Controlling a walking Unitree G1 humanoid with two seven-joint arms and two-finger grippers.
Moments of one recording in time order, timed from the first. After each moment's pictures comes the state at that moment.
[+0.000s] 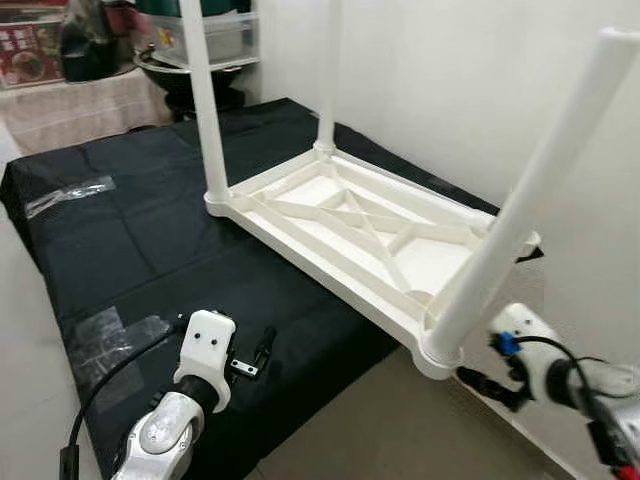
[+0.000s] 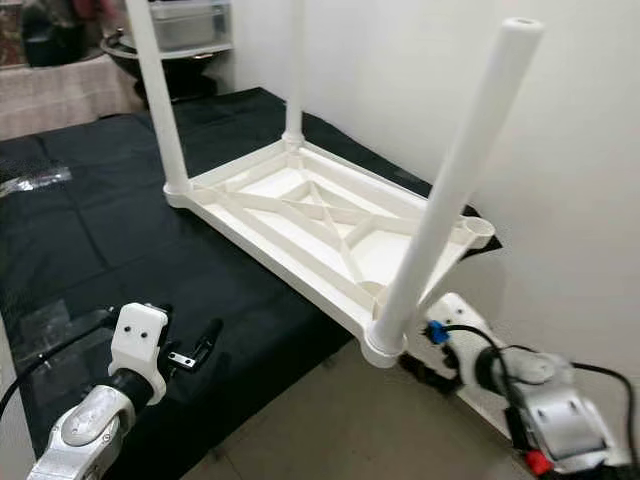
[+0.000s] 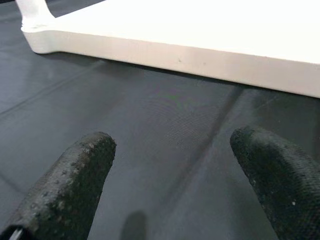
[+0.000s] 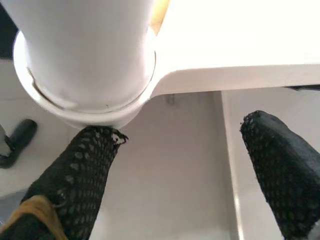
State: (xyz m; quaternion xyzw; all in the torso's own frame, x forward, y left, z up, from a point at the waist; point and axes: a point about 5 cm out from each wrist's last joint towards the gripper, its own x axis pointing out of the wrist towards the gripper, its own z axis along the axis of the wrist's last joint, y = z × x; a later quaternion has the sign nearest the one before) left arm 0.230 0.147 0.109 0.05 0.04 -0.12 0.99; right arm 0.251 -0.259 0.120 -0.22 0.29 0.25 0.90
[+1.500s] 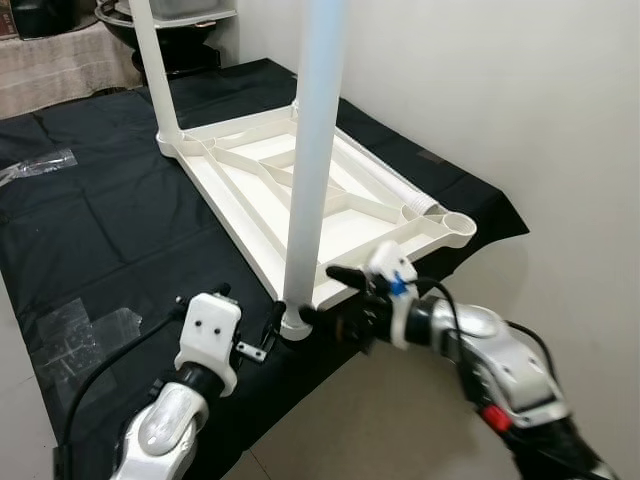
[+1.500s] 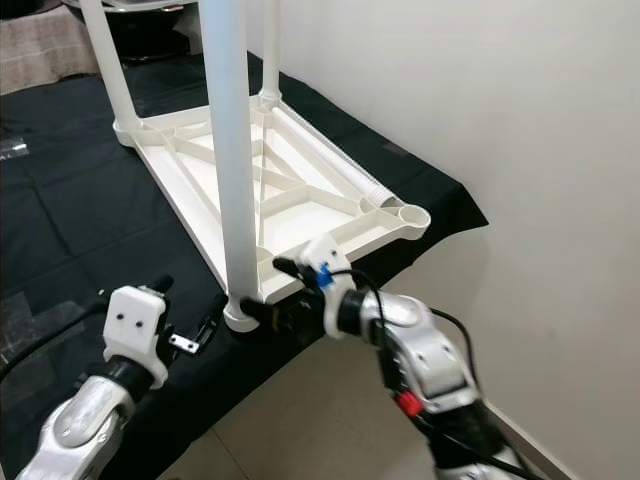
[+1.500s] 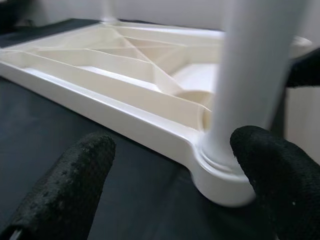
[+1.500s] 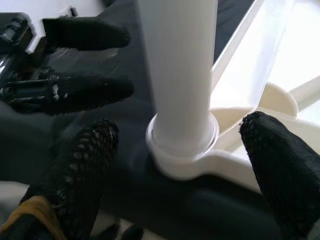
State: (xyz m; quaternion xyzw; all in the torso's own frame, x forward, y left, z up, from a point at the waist) left arm 0.205 0.133 0.140 0.06 -0.03 -0.16 0.98; right arm 0.271 -0.131 0.155 -0.06 0.11 0.52 0.84
